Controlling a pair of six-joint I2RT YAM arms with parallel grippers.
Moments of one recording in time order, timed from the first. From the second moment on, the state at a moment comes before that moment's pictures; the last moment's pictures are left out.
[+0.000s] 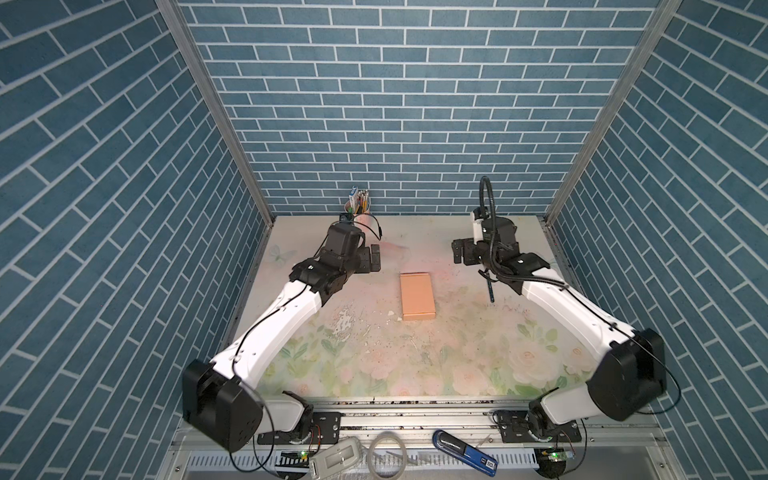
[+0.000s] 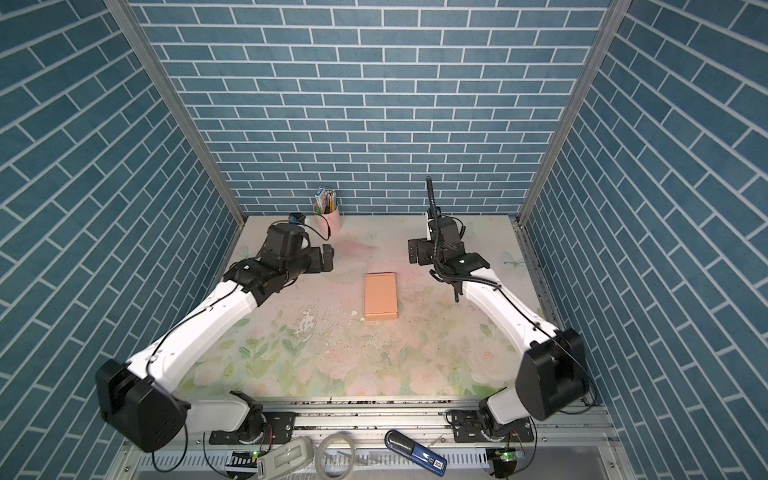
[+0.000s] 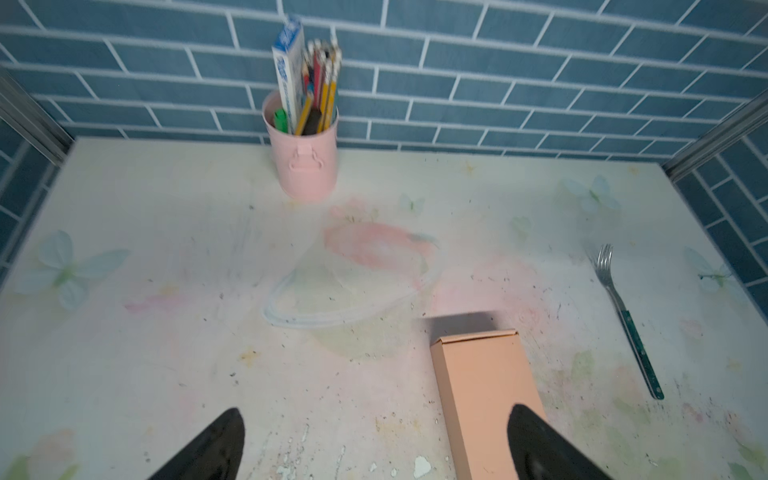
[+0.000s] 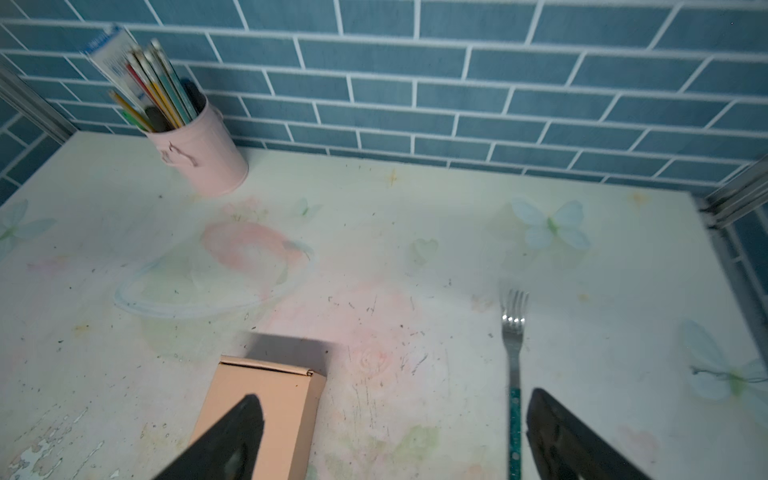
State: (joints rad) left arm -0.47 1.27 1.24 -0.57 -0.22 -0.34; right arm 0.49 1.40 1.25 -0.37 0.18 0.13
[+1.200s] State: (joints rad) left arm 0.08 1.17 0.47 0.14 -0.20 -0.11; right arm 0.06 1.11 0.35 0.39 0.21 0.03
